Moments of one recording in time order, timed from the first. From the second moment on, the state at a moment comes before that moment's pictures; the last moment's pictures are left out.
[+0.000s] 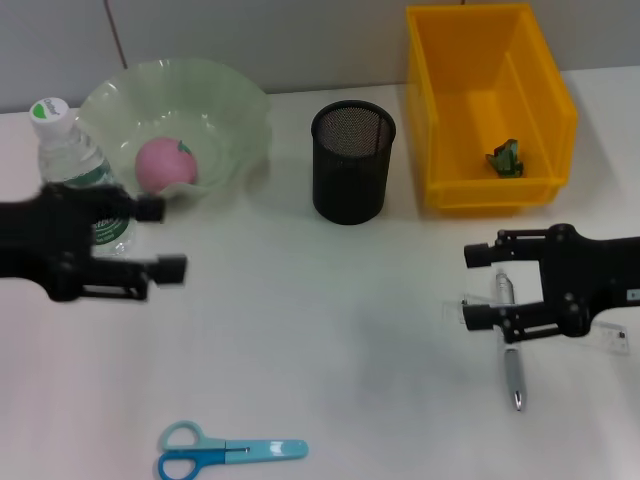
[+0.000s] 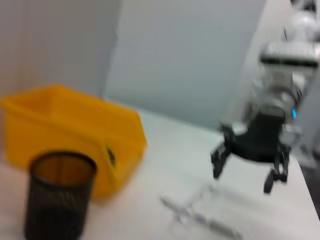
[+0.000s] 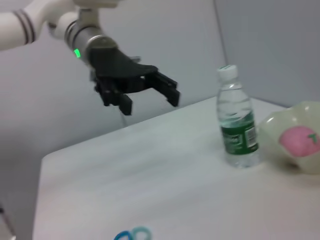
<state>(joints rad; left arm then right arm) -0.49 -2.00 0.83 1.06 1.92 1.85 -1.72 0.47 2.01 -0.62 -0.79 -2.09 -1.85 1.37</state>
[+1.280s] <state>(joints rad) -0.68 -2.07 1.54 1.39 2.45 1.78 -2.15 0.50 1.99 -0.70 -0.79 -2.22 -1.85 1.43</state>
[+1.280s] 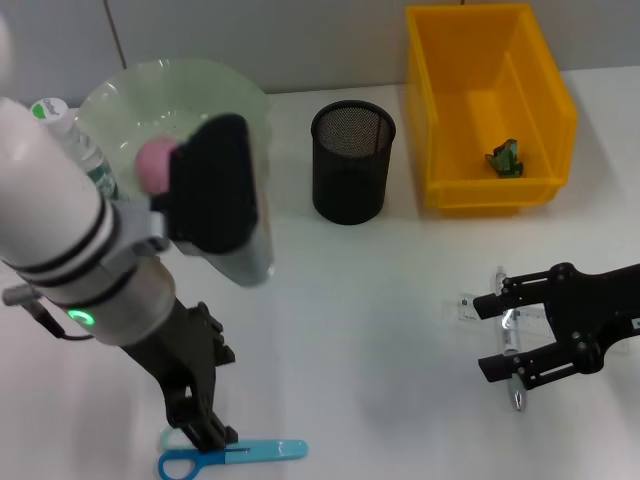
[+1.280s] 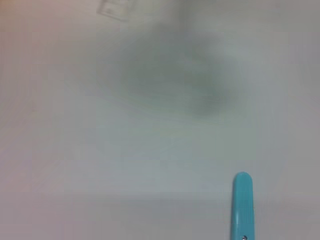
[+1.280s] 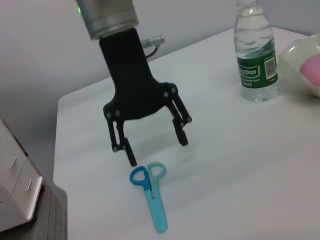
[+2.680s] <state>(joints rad) -0.66 -2.08 1.91 1.39 2.49 1.63 -2.24 0.50 1.99 -0.70 -0.79 -2.23 -1.85 1.44</state>
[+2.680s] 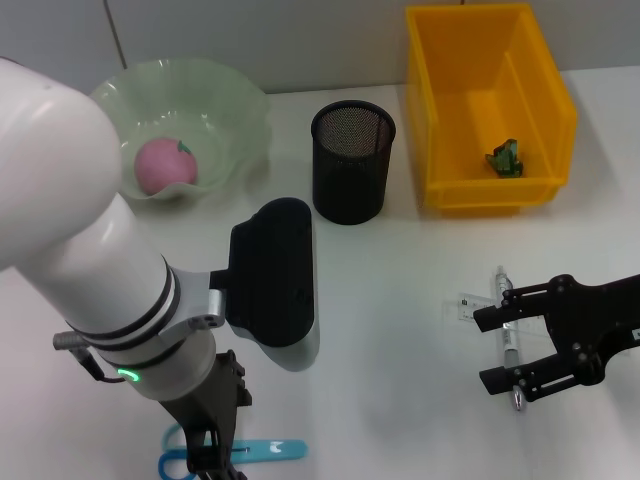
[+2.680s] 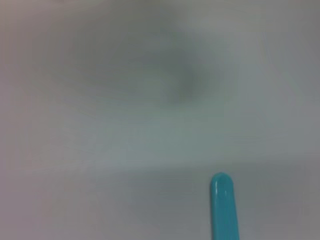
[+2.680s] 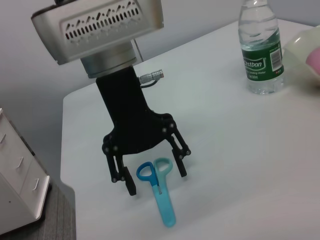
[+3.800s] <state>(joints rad) -0.66 -2.08 1.96 1.38 2.51 1.61 -2.26 0.49 1.99 -0.70 -0.79 -2.23 -1.86 1.44</state>
